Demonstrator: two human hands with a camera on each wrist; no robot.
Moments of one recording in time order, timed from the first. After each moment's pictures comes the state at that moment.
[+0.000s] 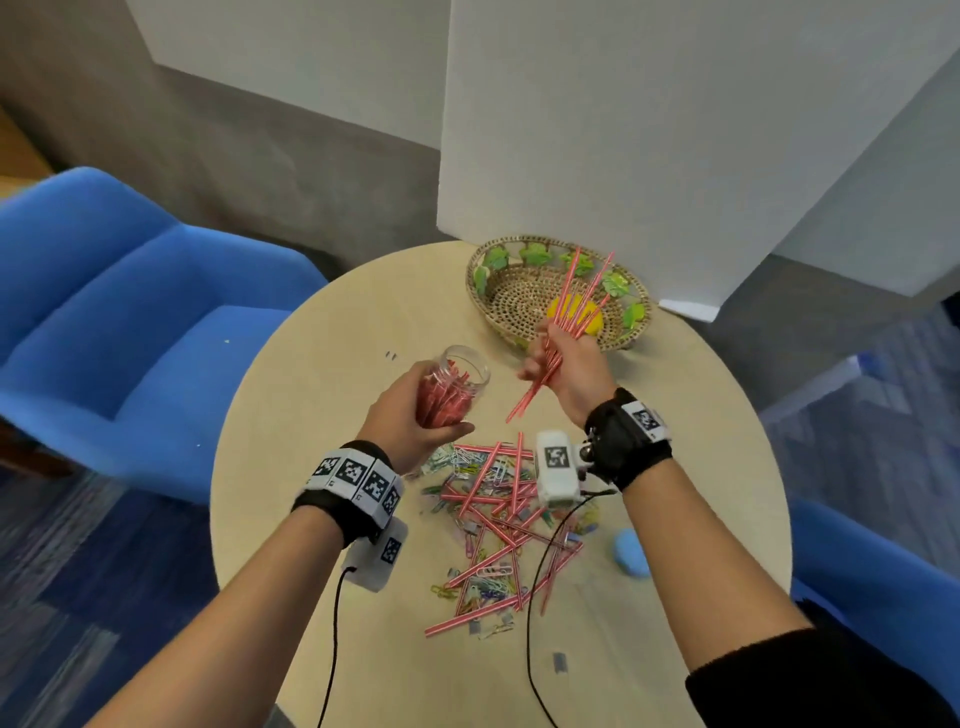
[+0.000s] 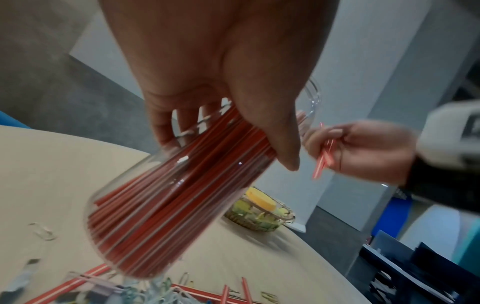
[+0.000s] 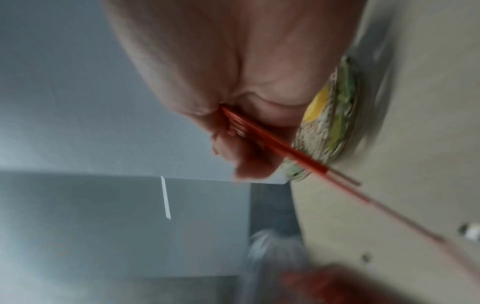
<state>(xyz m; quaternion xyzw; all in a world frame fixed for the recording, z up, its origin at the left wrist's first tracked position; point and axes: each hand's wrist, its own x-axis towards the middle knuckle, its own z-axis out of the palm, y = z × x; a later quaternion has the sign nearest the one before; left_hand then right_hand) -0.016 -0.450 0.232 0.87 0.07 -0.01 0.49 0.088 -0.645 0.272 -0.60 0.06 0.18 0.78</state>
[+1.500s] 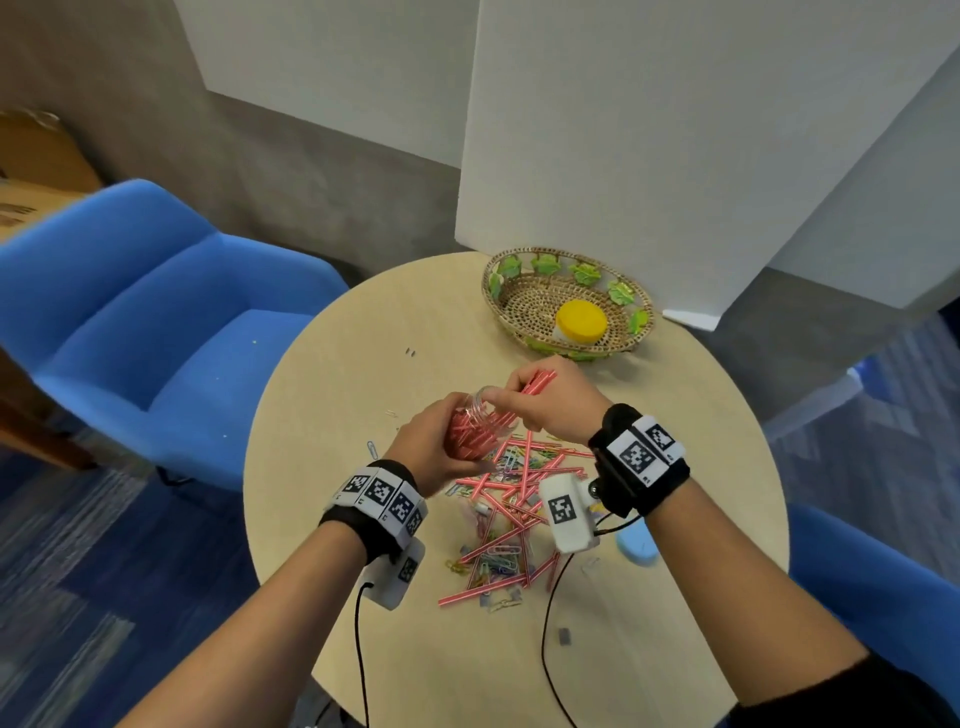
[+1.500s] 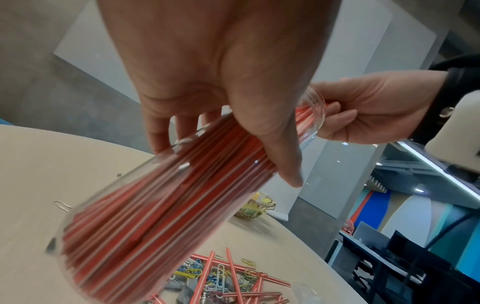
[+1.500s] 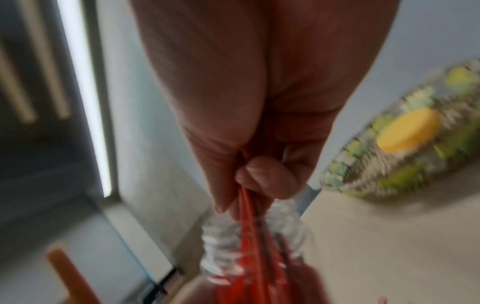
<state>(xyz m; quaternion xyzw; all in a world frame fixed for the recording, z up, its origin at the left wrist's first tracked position) -0.068 -0.468 0.229 0.88 0.02 -0.04 0.48 0.008 -0.640 0.321 -0.87 -0.22 0.19 0.40</state>
